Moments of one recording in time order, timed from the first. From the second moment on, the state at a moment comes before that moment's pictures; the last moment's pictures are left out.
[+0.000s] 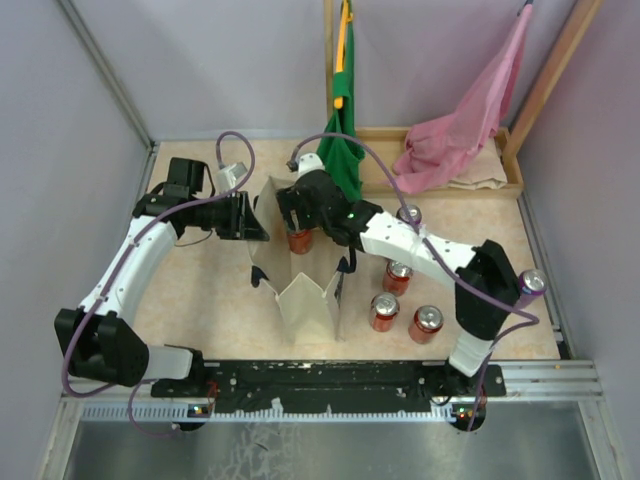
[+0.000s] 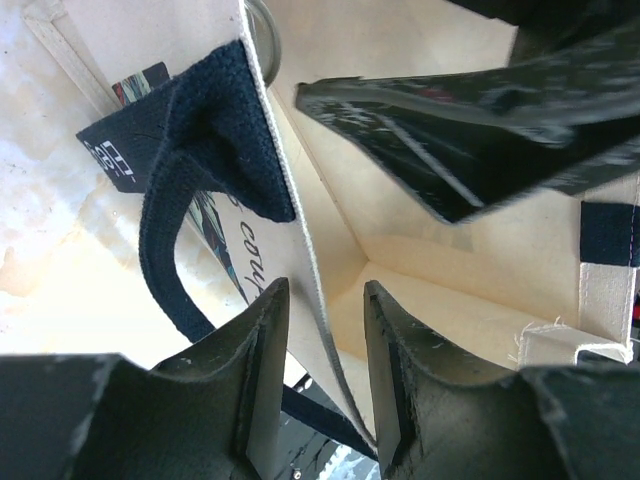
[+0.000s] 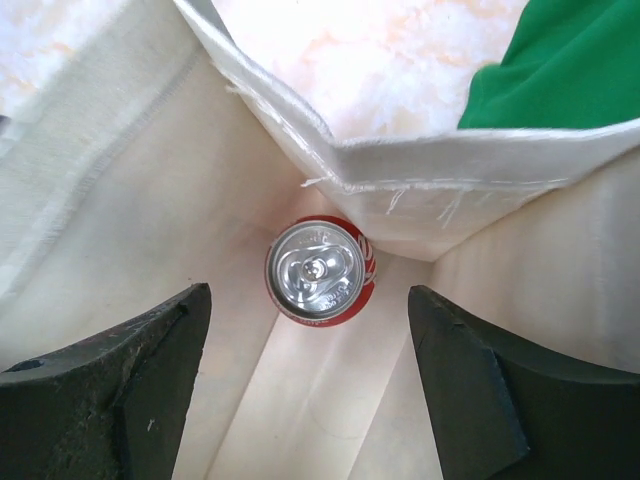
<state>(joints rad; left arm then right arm) -0.20 1.34 1.22 -0.80 0.73 -0.13 0.88 1.73 1.44 -0.28 0.27 0.29</state>
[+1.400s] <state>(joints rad) -0.21 1.36 1.23 -0.80 0.72 -0.12 -0.26 1.38 1.37 -1.05 0.28 0.41</state>
